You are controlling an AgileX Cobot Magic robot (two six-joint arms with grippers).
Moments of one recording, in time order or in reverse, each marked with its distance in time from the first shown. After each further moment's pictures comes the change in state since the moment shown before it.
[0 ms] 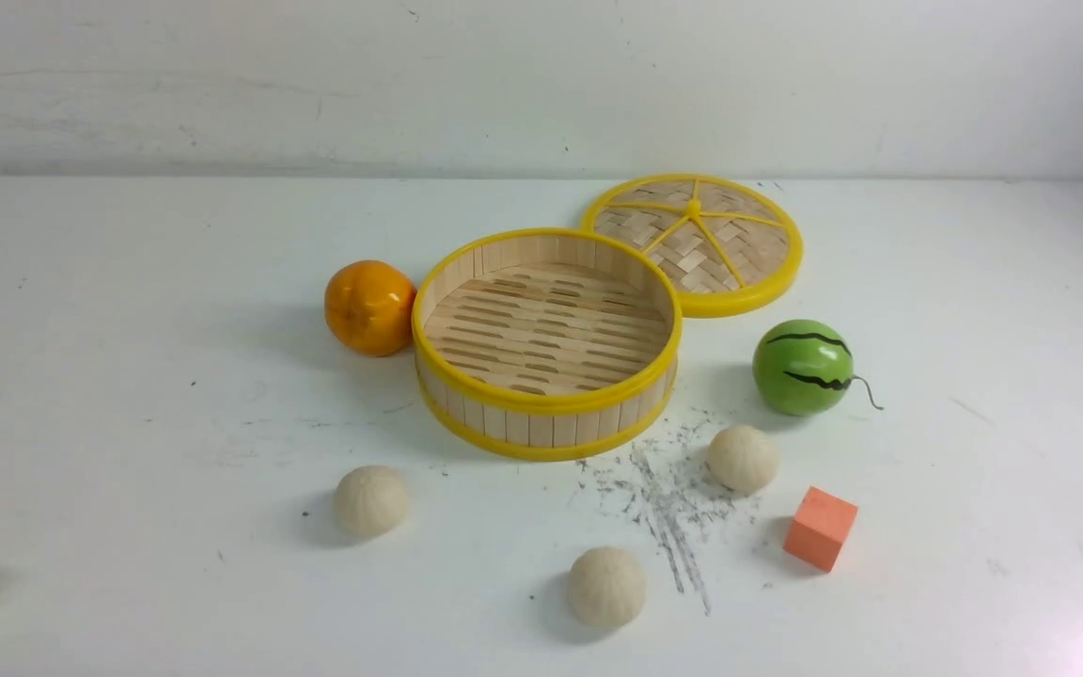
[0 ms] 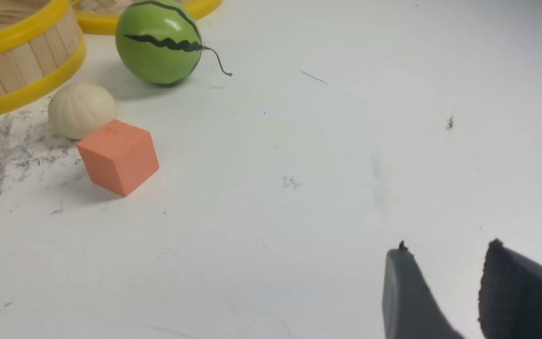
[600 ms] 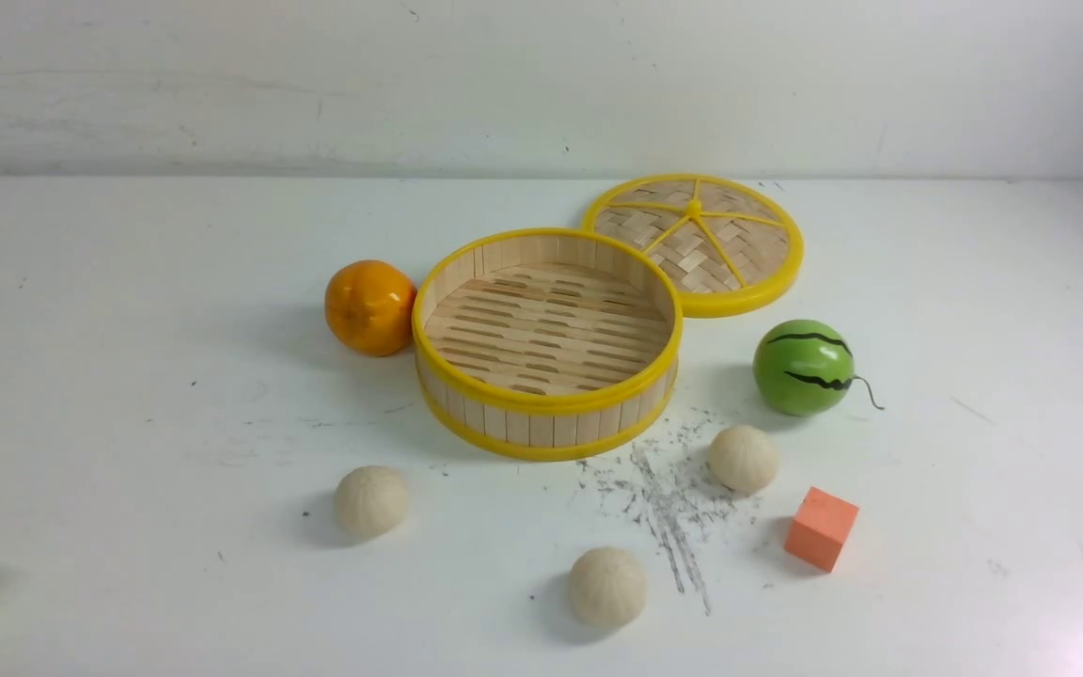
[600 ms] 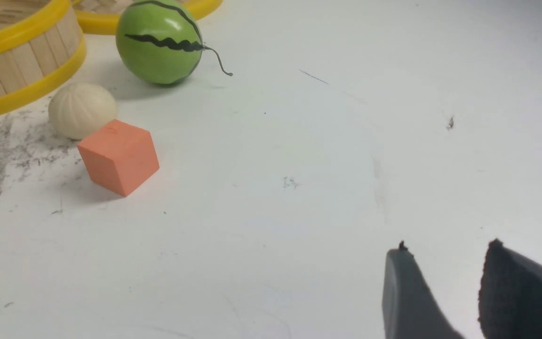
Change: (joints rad) right arm 0.000 0.000 0.000 0.000 0.000 0.000; left arm 0.000 0.000 0.000 0.007 -0.005 -0.001
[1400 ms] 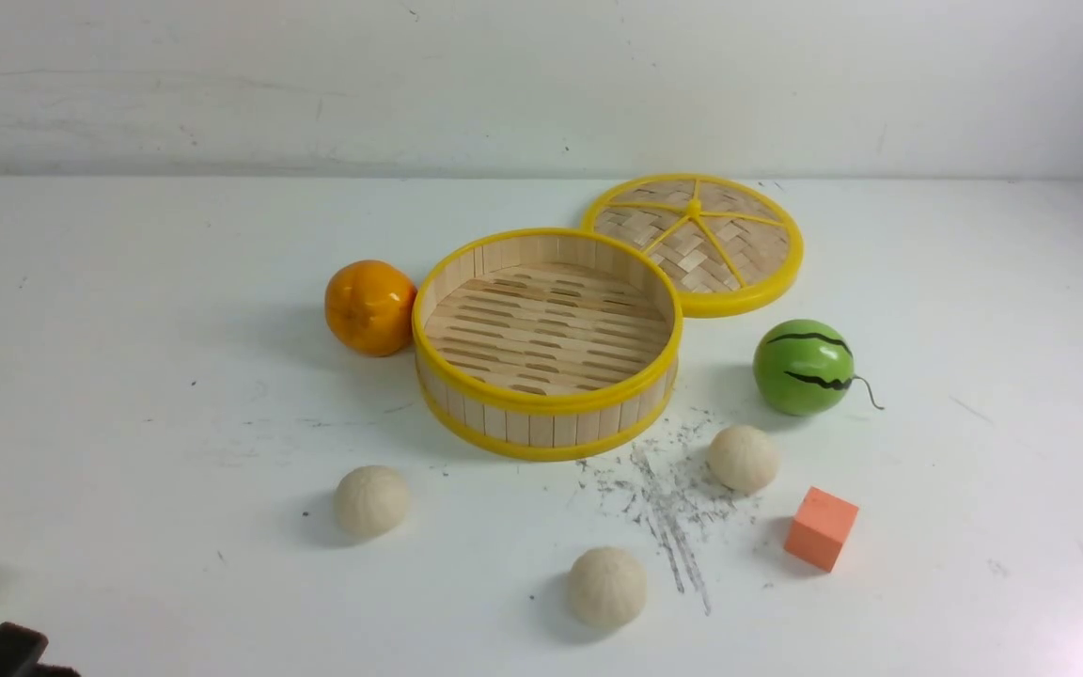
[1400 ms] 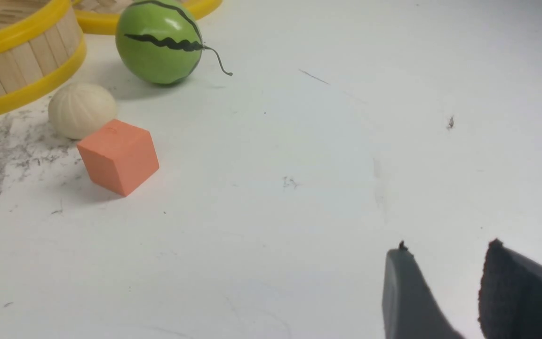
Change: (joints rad) right arm 0.000 0.000 0.000 0.000 0.000 0.000; left arm 0.000 0.000 -0.086 -1.115 -0.031 -0.204
